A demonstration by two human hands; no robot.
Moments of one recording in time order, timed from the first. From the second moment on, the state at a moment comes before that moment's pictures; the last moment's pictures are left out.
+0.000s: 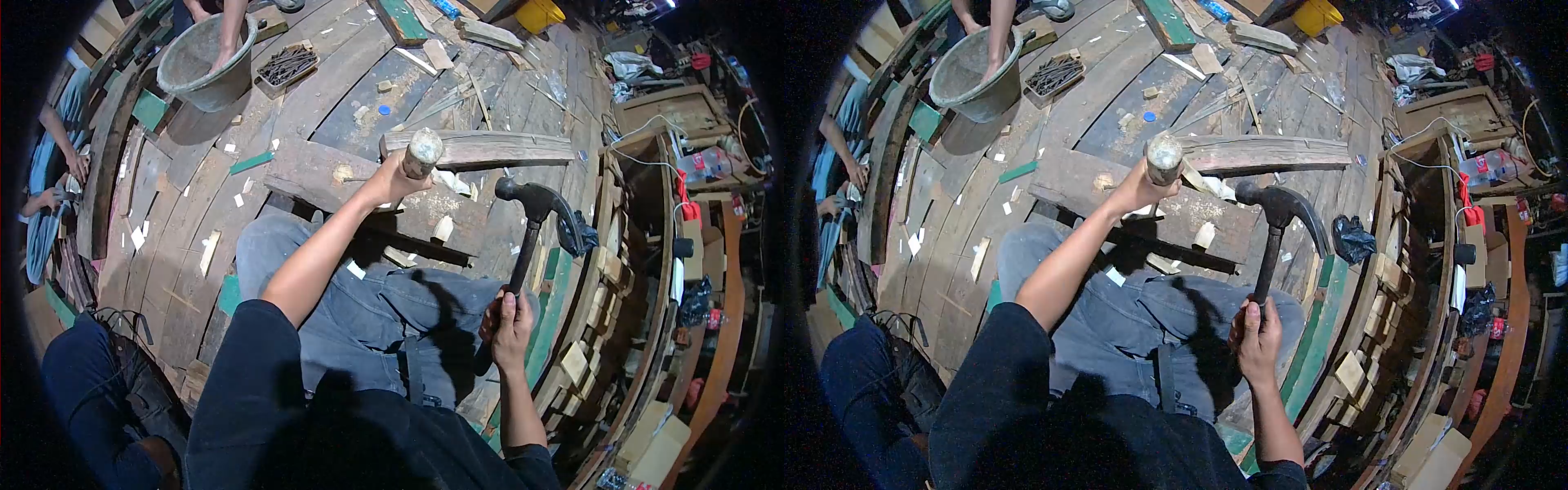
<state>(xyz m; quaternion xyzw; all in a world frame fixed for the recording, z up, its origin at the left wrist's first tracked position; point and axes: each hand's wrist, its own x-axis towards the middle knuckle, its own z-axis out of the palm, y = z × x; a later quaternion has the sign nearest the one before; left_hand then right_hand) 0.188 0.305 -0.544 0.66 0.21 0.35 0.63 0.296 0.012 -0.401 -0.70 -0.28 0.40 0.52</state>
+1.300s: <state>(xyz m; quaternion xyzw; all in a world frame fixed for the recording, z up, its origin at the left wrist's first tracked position) 0.184 0.297 -0.531 0.65 0.21 0.36 0.63 0.286 0.013 -0.405 -0.69 -0.28 0.41 0.52</state>
